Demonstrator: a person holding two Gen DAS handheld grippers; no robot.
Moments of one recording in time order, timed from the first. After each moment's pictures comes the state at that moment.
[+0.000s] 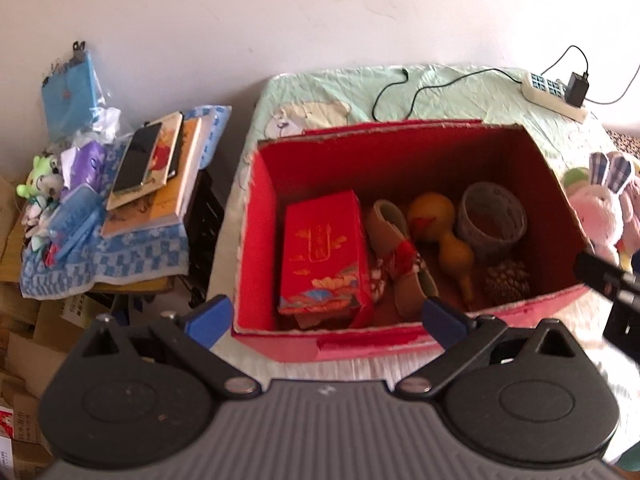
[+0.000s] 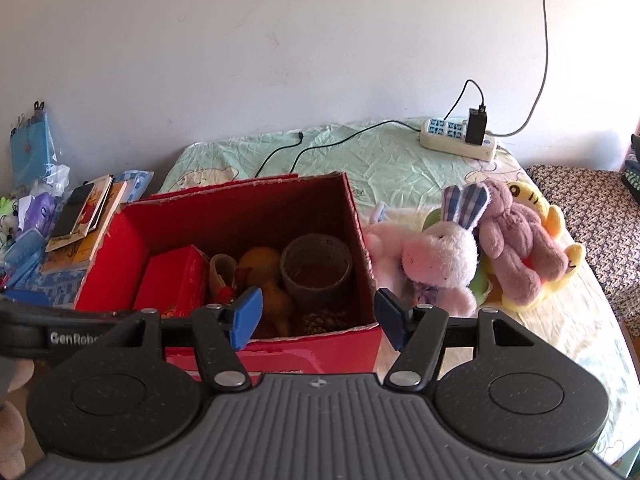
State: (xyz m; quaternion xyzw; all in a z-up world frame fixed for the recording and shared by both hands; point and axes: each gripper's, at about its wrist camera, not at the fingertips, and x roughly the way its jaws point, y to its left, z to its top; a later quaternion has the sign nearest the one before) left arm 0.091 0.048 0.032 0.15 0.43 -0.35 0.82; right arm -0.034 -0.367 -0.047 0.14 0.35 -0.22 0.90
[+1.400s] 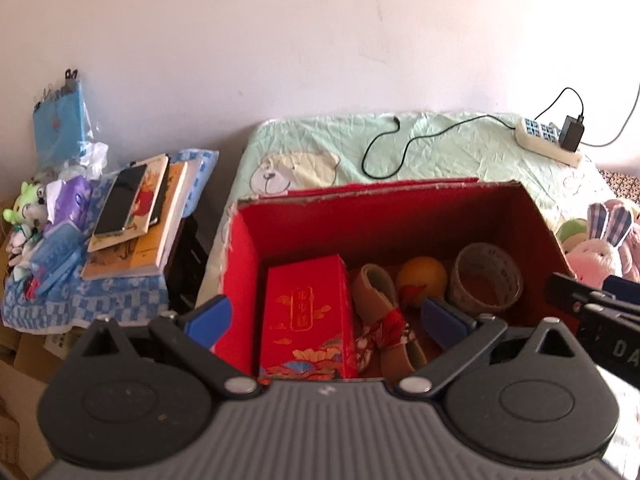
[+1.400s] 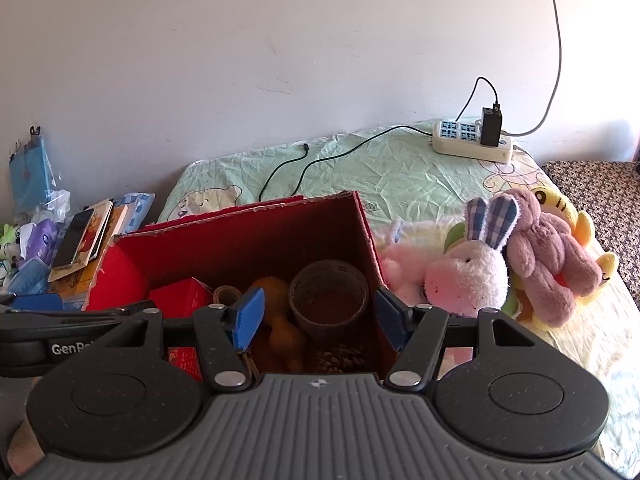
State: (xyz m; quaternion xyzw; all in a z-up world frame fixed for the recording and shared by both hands) left arm 0.109 0.027 0.033 0.10 0.38 -0.36 0.85; right arm -0.002 -0.385 -0.056 0.16 0.33 -0.21 0.91
